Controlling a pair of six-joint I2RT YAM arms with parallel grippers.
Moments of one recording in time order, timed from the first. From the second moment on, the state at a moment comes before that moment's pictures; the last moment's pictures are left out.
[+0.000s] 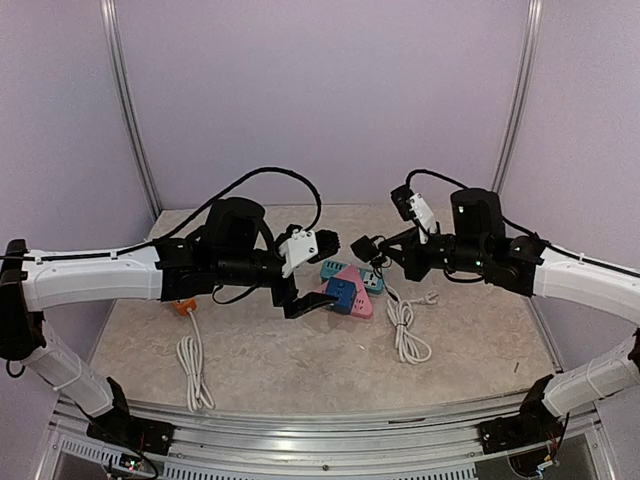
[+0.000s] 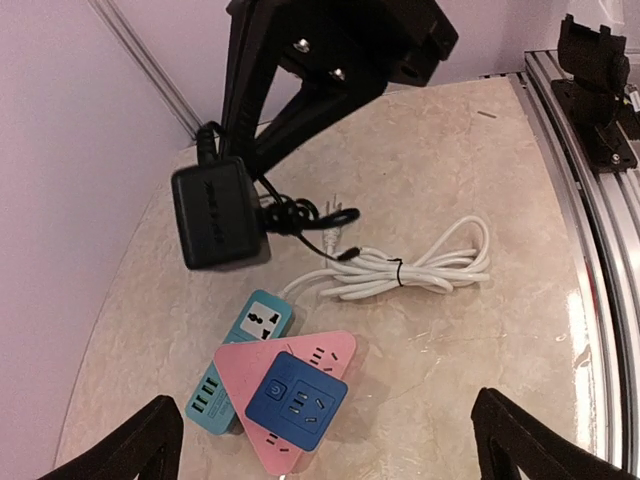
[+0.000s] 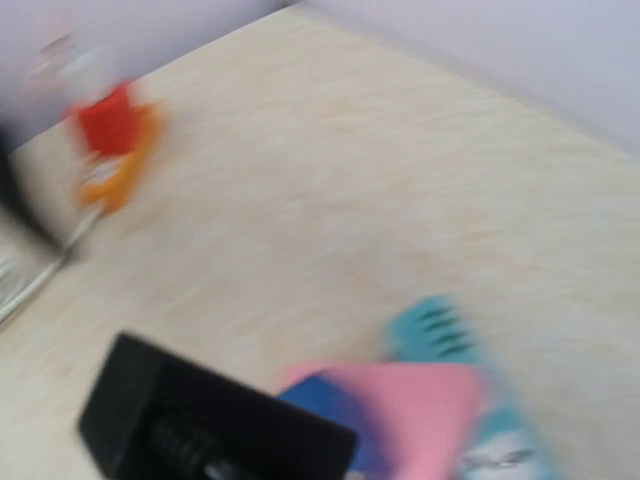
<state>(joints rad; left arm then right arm) -0.95 1.49 1.10 -0.04 0.22 0.53 0.74 1.25 0.93 -0.06 -0.19 0.03</state>
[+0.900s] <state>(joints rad) -0.96 1.42 0.95 0.12 0.05 0.25 0.39 2.03 1.63 -0.13 -0.13 0.04</state>
